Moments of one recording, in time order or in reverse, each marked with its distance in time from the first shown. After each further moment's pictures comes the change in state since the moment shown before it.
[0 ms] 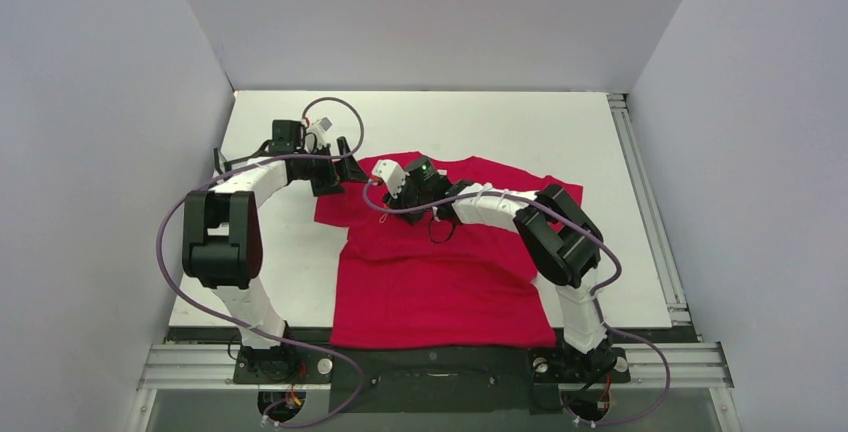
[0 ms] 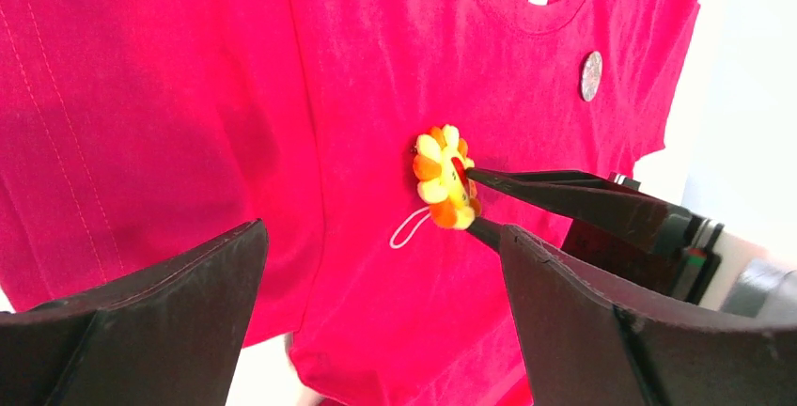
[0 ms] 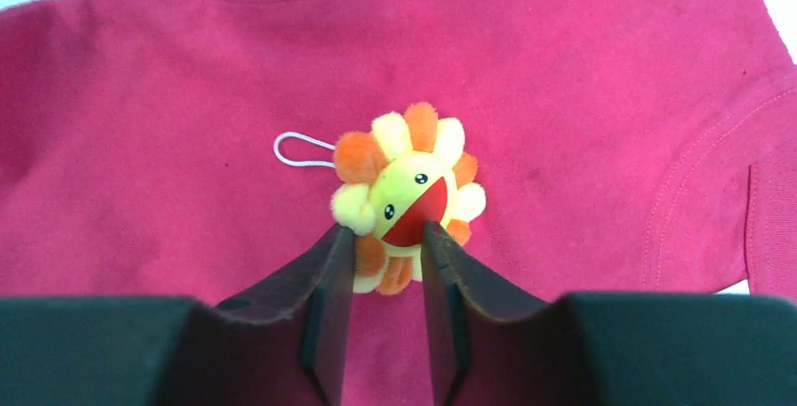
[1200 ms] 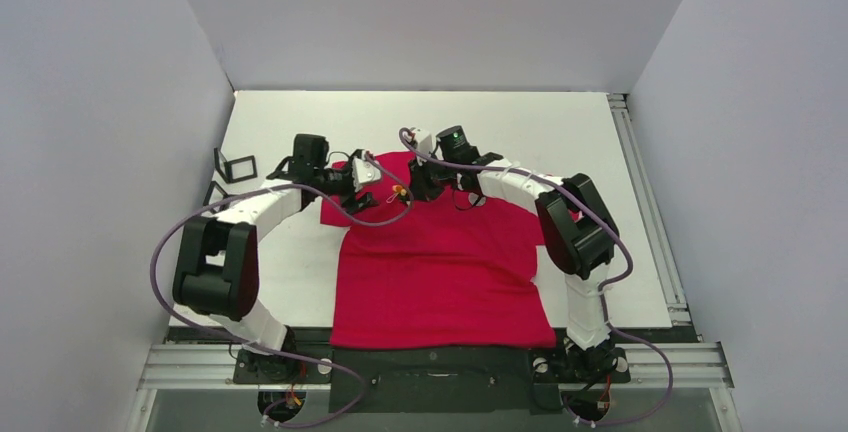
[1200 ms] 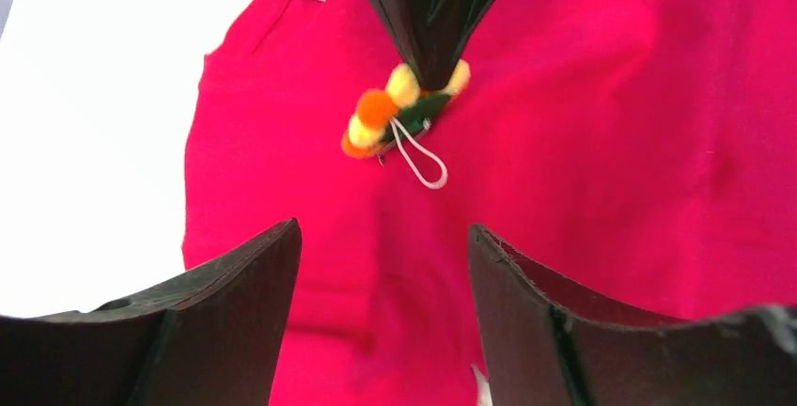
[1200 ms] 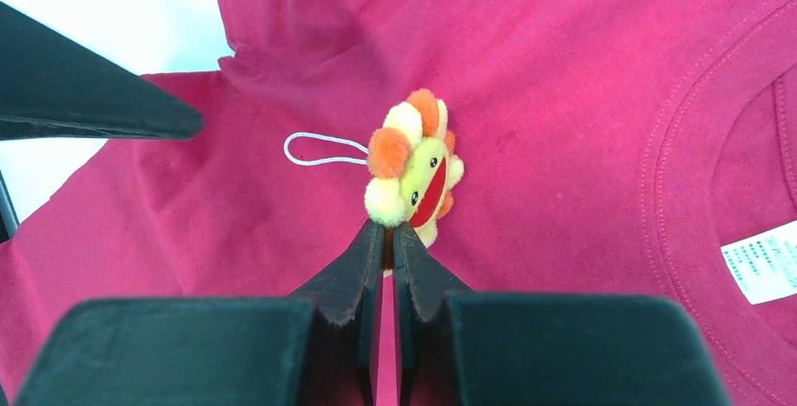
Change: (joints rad) left arm -0.142 -0.233 -0.225 0.148 0.180 1.249; right arm -0.191 -0.024 0.096 -0.114 -0.362 0.293
